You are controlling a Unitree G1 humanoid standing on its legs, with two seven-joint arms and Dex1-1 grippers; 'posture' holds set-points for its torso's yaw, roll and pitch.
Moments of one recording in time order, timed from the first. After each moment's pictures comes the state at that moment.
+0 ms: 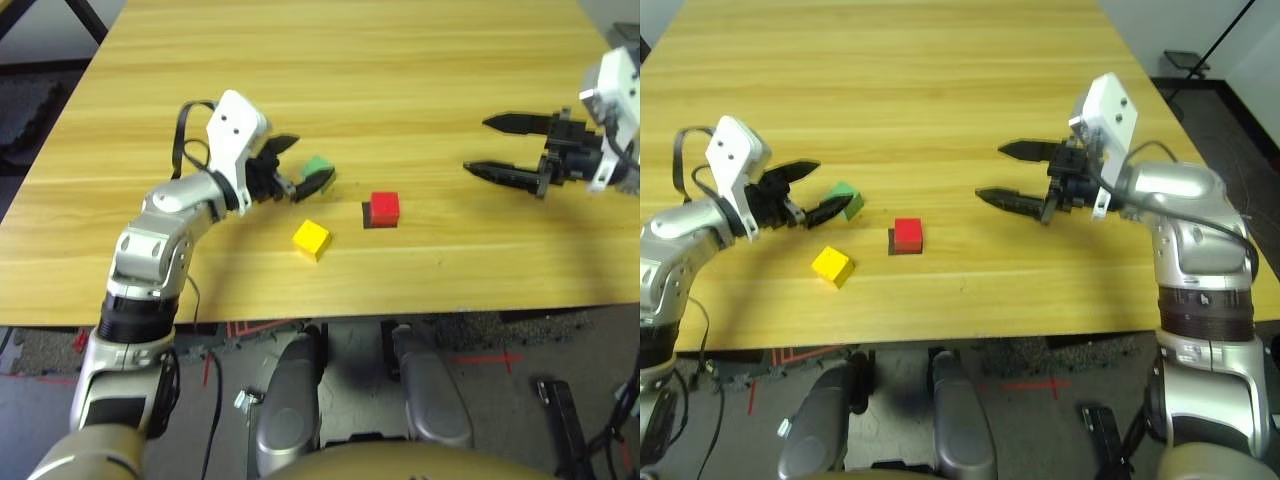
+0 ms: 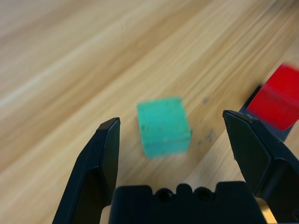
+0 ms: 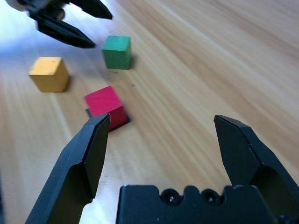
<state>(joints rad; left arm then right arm) -0.49 0.58 -0.02 -0.29 -0.32 0.82 -0.56 -0.54 -0.80 -0.15 -0.08 0.46 0.61 1.17</state>
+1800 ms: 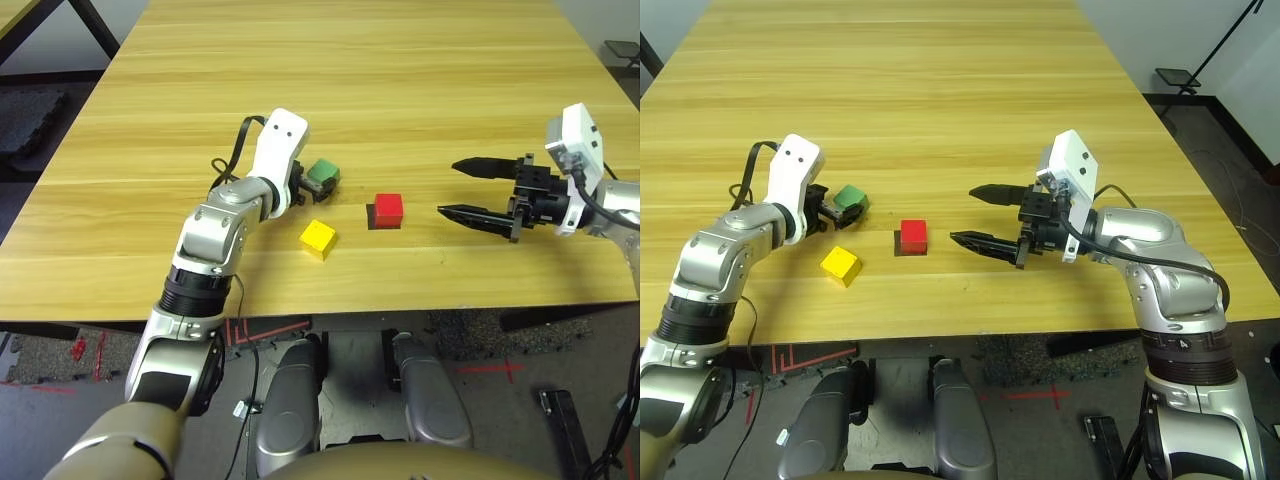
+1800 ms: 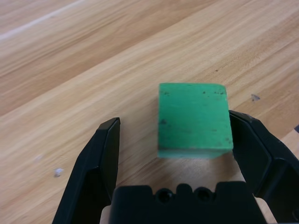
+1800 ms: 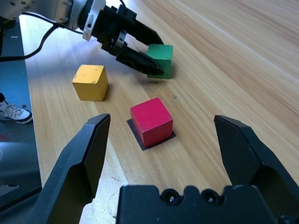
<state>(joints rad) -0.63 0.34 -0.08 -0.02 -0.18 0.92 -0.35 -0.45 -0.75 -0.08 -0.17 0.53 0.57 1.10</state>
